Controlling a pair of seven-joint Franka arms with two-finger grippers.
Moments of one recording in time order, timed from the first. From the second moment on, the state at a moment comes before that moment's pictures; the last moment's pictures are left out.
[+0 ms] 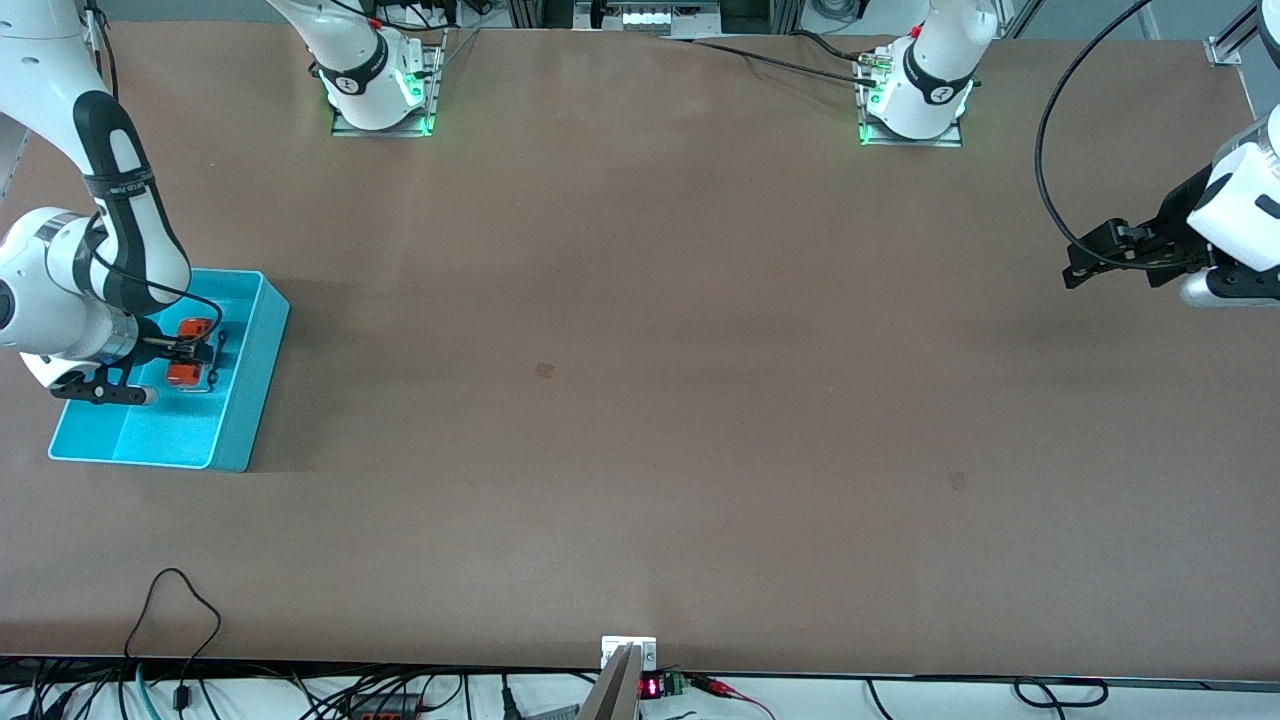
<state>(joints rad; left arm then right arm) 0.00 0.02 -0.01 -1.64 -0.04 1.67 -0.06 -0.16 0.49 -0.17 -1.94 -0.09 2.32 -0.18</state>
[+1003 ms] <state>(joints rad) 0.00 0.02 -0.01 -1.64 -0.04 1.67 -0.06 -0.16 0.09 0.04 -1.66 -0.09 1.72 -0.18</state>
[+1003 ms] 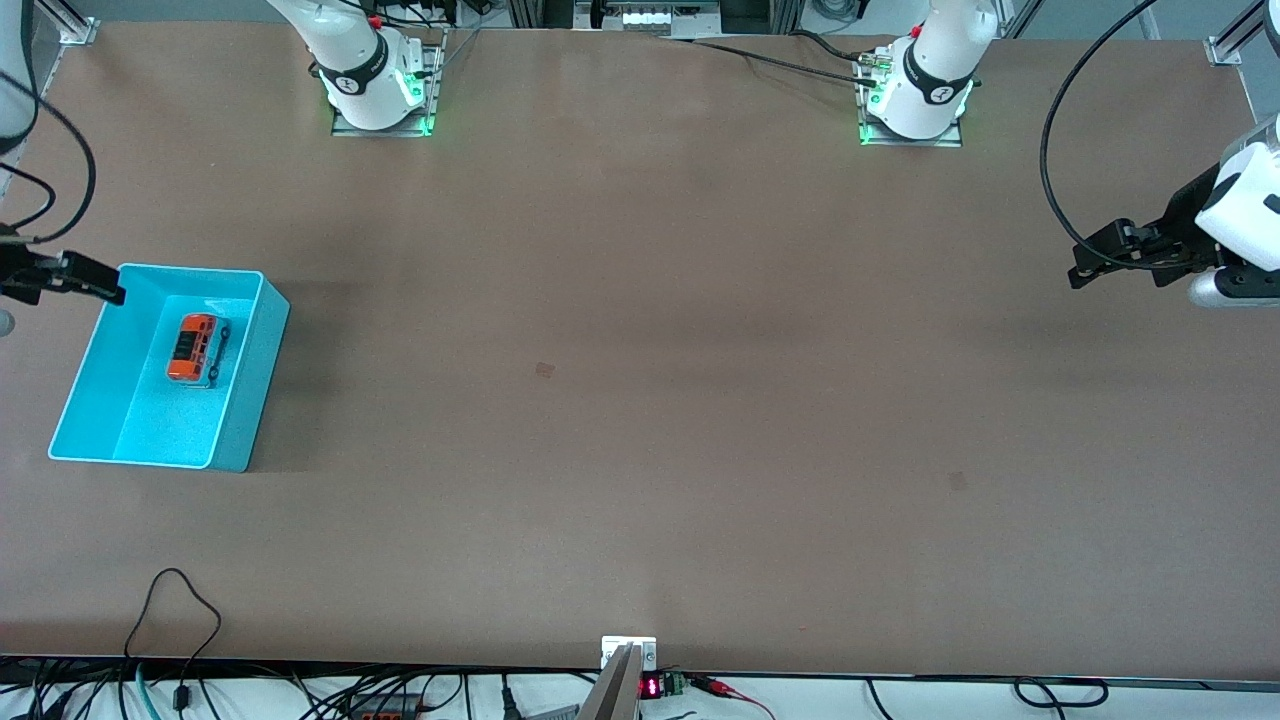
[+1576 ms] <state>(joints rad) 0.00 0.02 0.00 -1.63 -0.04 1.67 -0.06 -0.11 0.04 0.07 -1.61 -0.07 1.62 -0.17</state>
